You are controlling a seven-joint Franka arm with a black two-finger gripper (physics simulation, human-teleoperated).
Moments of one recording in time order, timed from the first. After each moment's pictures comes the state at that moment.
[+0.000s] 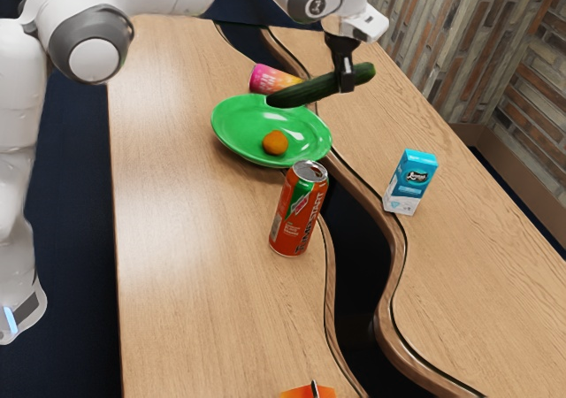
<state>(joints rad) -0.10 0.18 0.34 -1.45 0.00 1.98 0.37</state>
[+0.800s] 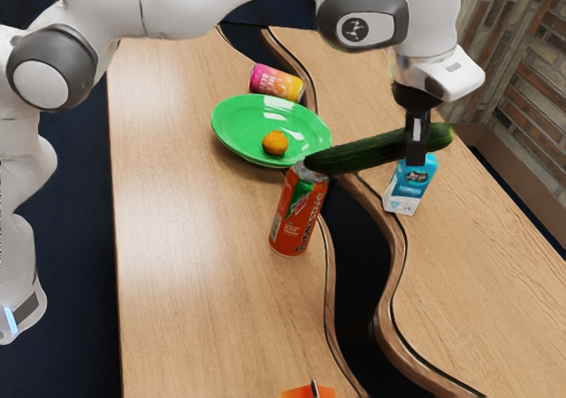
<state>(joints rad) -0.59 0.20 0.28 -1.20 0.07 1.74 0.15</state>
